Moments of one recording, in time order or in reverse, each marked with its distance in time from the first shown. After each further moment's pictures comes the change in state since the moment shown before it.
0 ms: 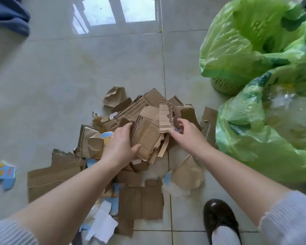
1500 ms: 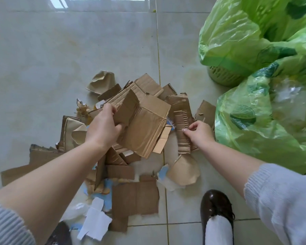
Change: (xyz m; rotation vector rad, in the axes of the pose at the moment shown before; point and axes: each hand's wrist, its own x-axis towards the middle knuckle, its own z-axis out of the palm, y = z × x) left_hand 0.039 -0.022 -0.007 -0.109 0.130 -0.058; right_hand 0.032 0.066 0.006 -0.012 0.215 0.301
